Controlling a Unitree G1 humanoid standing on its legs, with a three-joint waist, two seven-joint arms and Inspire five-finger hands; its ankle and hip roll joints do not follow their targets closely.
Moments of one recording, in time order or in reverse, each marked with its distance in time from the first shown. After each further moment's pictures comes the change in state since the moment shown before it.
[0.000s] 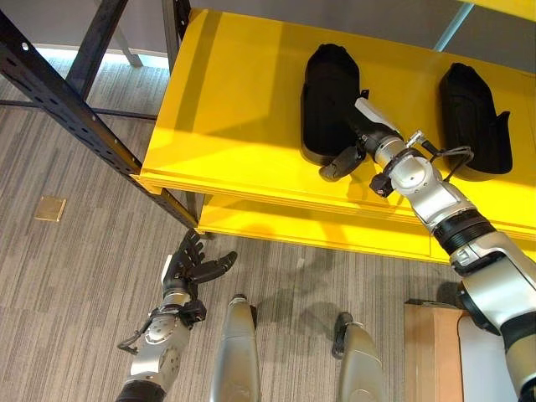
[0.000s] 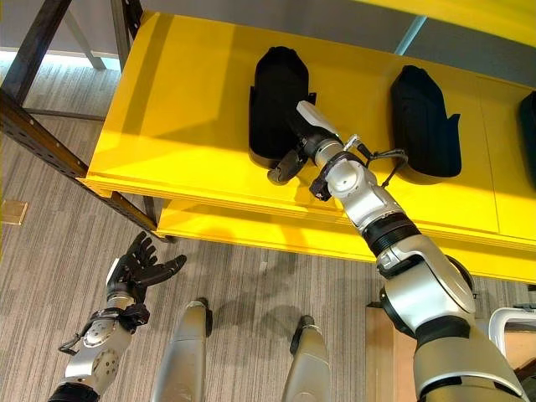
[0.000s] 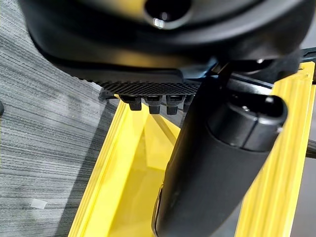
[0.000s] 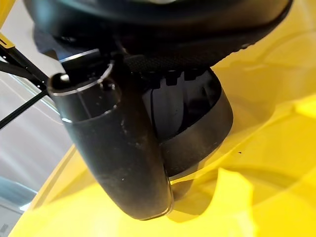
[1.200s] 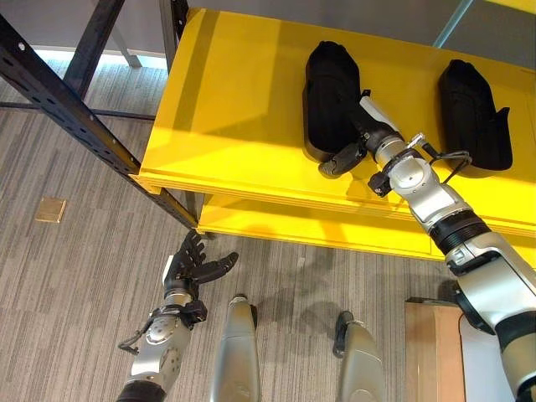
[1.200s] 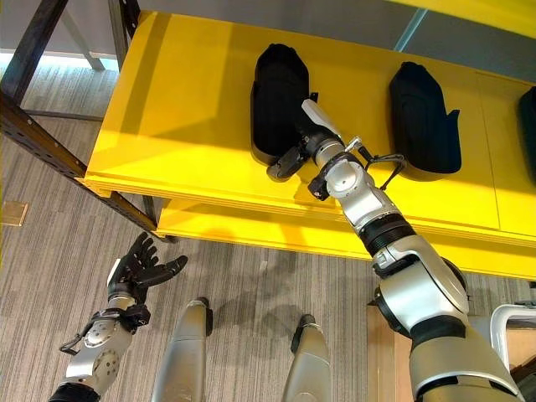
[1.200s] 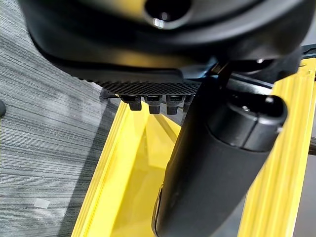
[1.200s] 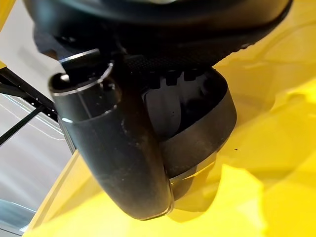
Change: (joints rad) left arm 0.001 0.000 -0.006 0.000 0.000 0.000 0.001; right arm 0.000 0.020 -0.020 0.024 0.025 0.002 -0.034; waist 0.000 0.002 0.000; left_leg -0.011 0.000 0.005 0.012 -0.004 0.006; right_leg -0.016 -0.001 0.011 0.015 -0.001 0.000
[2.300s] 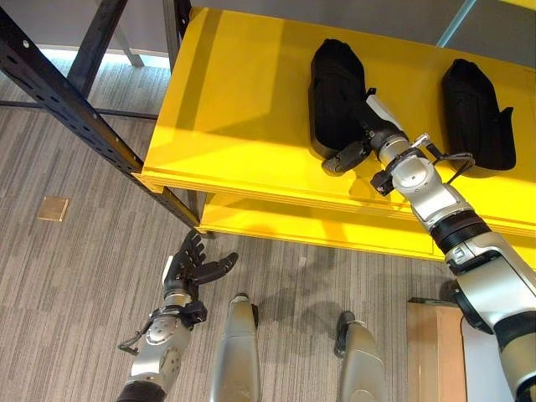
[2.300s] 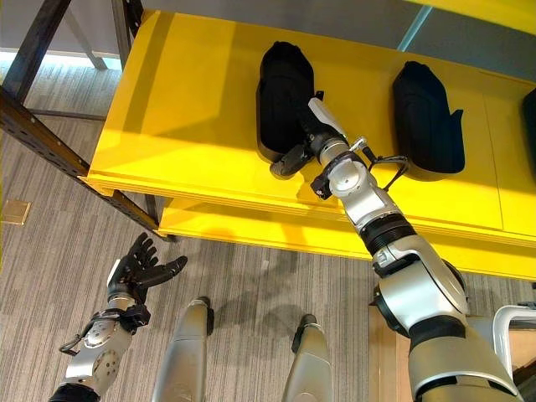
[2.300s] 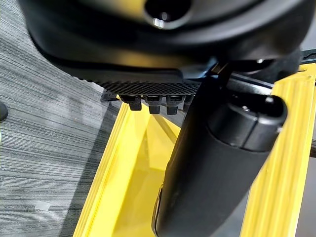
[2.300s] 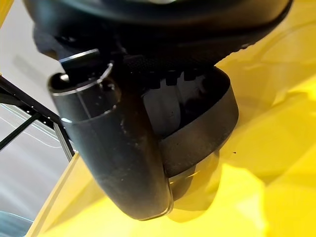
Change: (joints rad) left arm 0.002 0.000 0.000 0.000 0.000 0.000 0.002; right arm 0.000 0.007 -0.027 0.017 0.000 0.001 -0.012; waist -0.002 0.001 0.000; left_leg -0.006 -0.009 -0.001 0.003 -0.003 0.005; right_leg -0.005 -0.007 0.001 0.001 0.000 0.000
